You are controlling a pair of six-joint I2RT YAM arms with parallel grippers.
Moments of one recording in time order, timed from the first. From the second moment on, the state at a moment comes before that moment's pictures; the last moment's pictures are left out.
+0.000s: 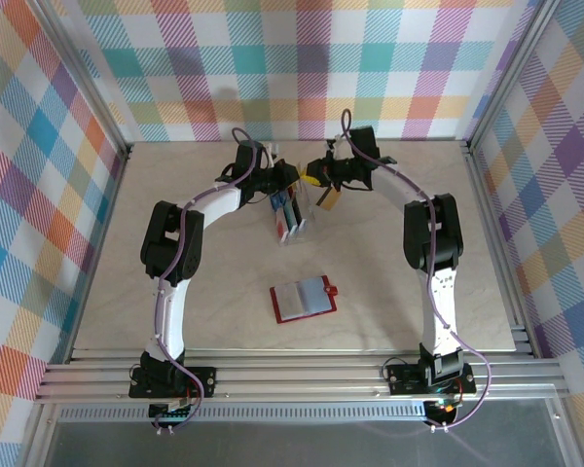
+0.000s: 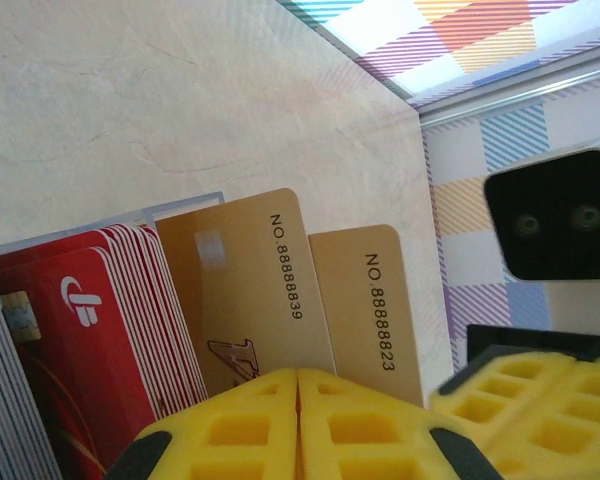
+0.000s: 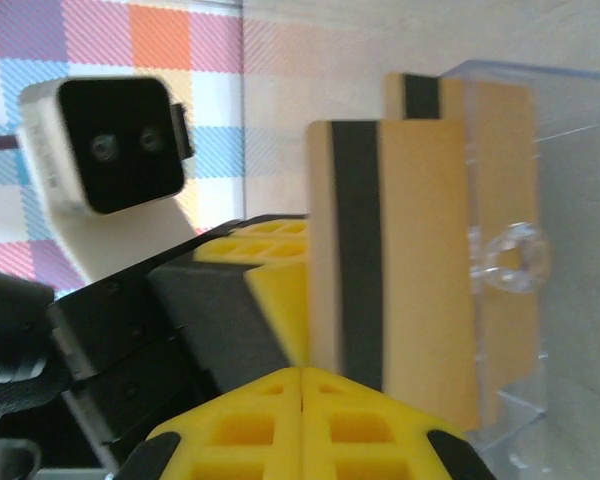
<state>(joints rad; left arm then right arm) -0.36 2.20 1.63 0.03 0.54 -0.82 0.31 2.24 1.83 -0.26 -0.97 0.84</state>
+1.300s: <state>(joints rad) -0.29 2.18 1.57 0.09 0.69 -0.93 0.38 2.26 2.05 -0.69 -0.52 0.43</state>
